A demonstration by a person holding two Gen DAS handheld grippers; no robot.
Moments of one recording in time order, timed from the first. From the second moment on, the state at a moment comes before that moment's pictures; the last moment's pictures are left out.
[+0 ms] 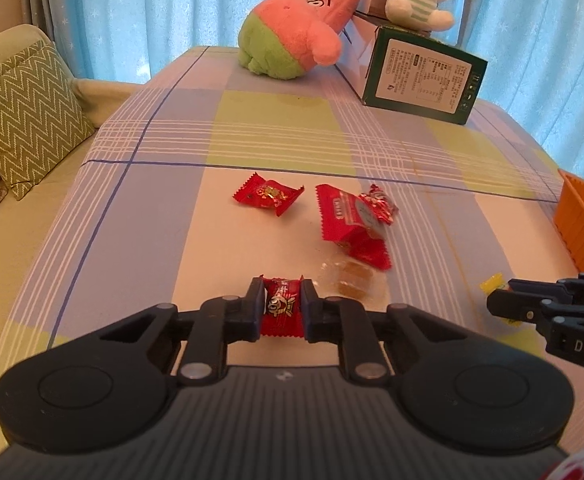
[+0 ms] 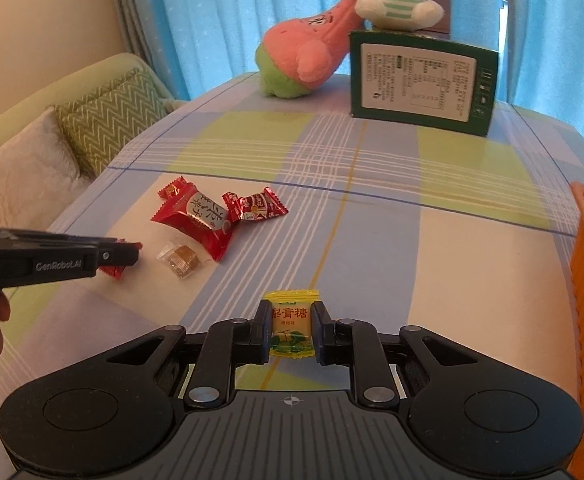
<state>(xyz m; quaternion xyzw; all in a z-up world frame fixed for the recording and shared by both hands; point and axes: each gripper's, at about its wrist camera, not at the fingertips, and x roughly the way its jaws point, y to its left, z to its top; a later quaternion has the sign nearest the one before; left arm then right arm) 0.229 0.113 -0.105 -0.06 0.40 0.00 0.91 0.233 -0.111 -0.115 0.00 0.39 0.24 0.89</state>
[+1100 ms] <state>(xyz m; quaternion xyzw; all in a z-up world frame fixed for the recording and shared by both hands) 0.074 0.005 0.006 -0.05 0.37 -0.07 0.93 0.080 -0.181 -0.014 0.04 0.35 0.18 0.92</state>
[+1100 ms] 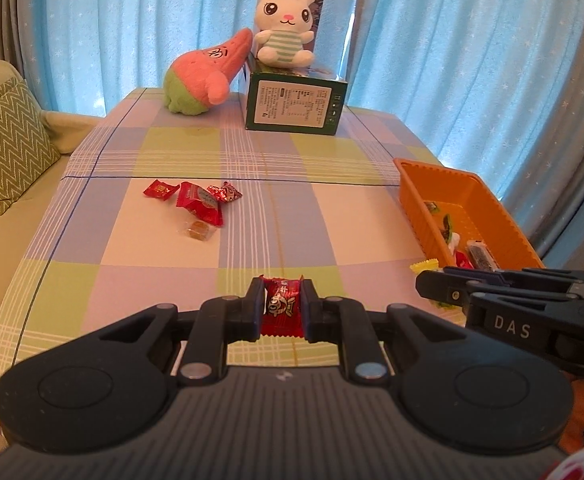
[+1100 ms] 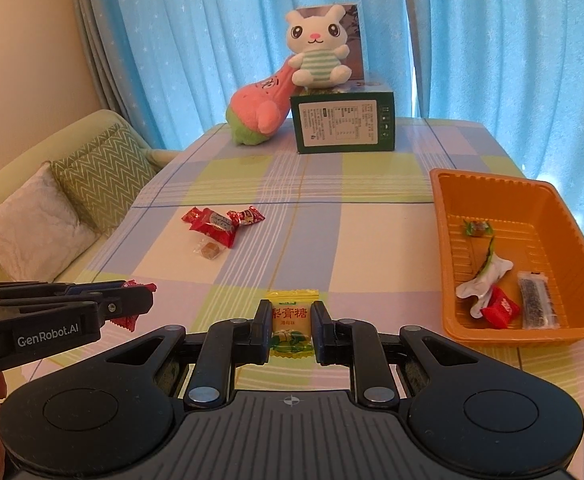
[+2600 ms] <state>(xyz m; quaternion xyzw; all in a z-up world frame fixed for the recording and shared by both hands) 0.143 -0.153 0.012 -0.02 0.38 -0.20 0.90 0.103 -0.365 -0.005 0.10 0.33 0.03 0.94</state>
